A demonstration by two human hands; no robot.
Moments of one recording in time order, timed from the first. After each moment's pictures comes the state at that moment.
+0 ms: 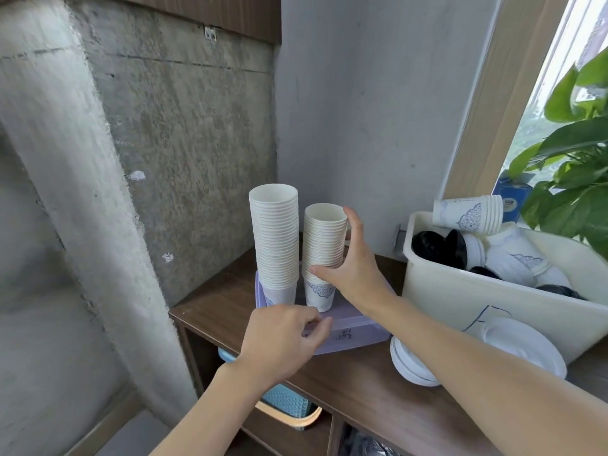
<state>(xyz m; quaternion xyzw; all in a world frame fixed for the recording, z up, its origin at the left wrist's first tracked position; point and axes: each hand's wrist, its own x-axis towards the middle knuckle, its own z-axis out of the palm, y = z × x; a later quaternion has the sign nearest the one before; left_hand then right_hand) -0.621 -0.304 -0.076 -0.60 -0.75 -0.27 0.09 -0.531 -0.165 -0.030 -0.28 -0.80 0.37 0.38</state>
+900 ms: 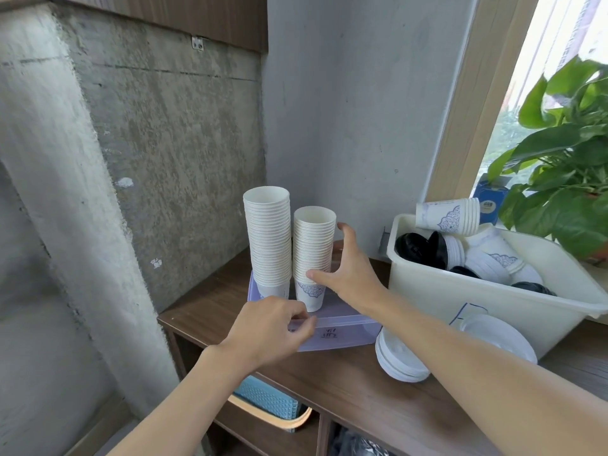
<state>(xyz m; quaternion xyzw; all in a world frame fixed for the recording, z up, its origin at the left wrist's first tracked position) -0.634 -0.295 -0.062 -0.63 -0.75 -0.20 0.02 -0.516 -0.156 -0.028 -0.32 -0.82 0.33 0.32</state>
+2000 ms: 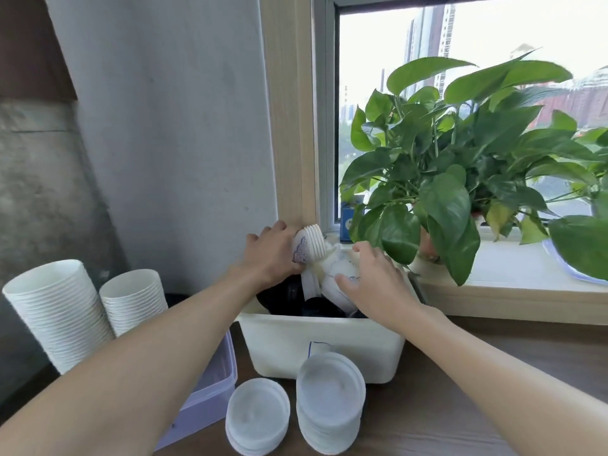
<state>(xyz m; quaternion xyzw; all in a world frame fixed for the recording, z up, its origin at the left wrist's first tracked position) -0.494 -0.032 0.037 -0.71 -0.67 -0.19 0.08 -0.287 -0.064 0.024 -0.54 -0.79 0.11 0.27</state>
